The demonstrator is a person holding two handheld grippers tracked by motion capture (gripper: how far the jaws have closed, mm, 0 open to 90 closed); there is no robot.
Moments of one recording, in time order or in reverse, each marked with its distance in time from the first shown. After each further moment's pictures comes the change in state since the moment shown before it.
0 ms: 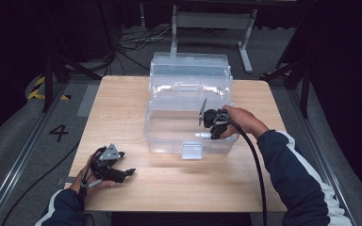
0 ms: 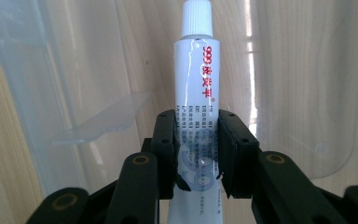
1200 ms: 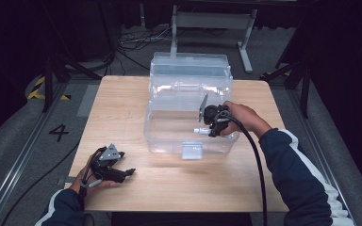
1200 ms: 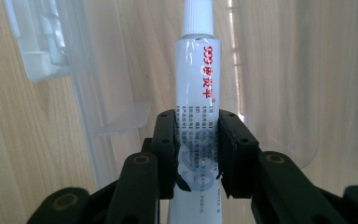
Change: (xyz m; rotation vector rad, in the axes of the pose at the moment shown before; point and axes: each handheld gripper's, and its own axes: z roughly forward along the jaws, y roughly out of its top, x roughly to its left) left arm 0.000 0.000 0.000 0.000 0.001 0.000; right arm 0.007 0.004 -0.026 -0.037 -0.055 -0.008
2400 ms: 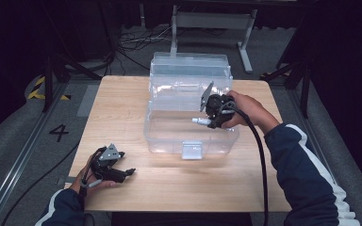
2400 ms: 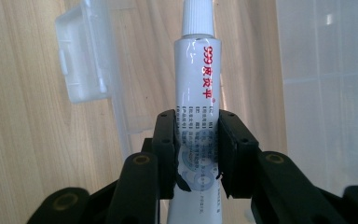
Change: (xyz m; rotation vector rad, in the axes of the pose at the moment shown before) left arm 0.000 0.000 0.000 0.000 0.000 0.000; right arm 0.007 0.006 -0.055 -0.098 -0.064 0.005
